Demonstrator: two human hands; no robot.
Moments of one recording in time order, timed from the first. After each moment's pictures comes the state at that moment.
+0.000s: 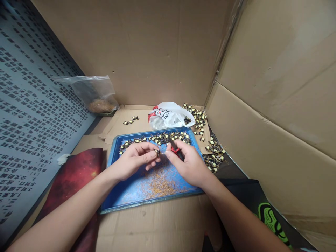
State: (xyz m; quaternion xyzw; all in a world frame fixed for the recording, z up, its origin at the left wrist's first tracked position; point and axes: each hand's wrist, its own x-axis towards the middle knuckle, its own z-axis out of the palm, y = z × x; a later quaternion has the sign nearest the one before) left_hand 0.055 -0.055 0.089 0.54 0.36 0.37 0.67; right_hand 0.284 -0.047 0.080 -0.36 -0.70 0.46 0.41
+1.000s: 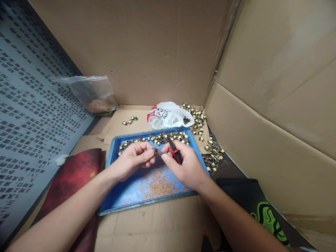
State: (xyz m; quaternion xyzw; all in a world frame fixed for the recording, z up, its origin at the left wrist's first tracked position) left_hand 0.055 -0.054 0.086 0.52 0.38 0.38 0.67; right_hand 0.279 -0.057 0.084 -0.37 -0.68 0.48 0.43
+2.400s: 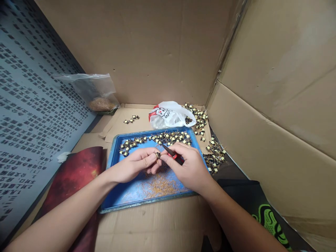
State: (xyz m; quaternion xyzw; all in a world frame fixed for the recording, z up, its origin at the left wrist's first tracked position) left_hand 0.057 -0.063 0.090 0.60 0.32 0.29 0.68; right_hand 0.281 -0.057 0.083 -0.38 -0.73 0.37 0.42
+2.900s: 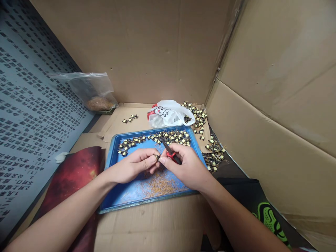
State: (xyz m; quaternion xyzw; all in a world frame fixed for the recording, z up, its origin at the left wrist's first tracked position) left_hand 0.056 -0.061 0.091 0.65 0.33 0.27 0.63; right_hand 0.281 -0.055 0.090 -0.37 -0.69 0.51 0.36
